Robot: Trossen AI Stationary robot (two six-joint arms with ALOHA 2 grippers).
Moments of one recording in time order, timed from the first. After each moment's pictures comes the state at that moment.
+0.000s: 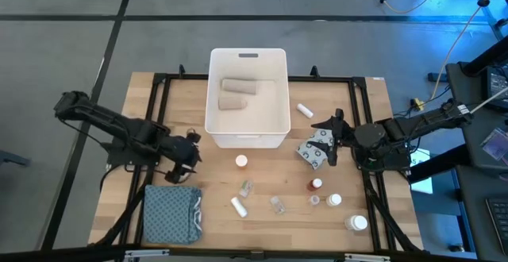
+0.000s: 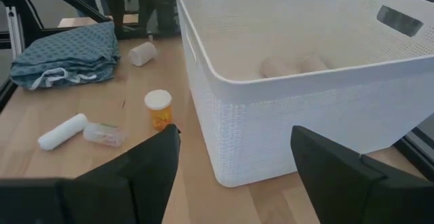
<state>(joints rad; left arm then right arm) -0.30 0.96 0.67 -0.71 0.00 0.02 0.32 0.72 0.62 -0.30 0.53 0.21</state>
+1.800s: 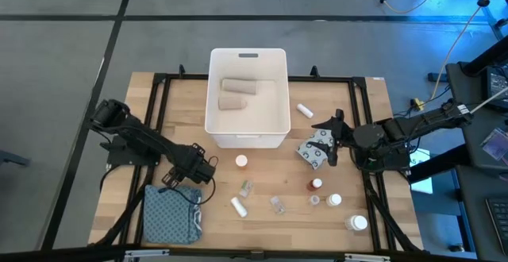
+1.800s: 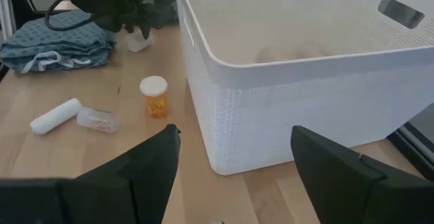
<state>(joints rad) -0.38 1.58 0.87 -1.13 -0.01 0.20 0.32 0.72 0.62 -0.35 0.53 0.20</state>
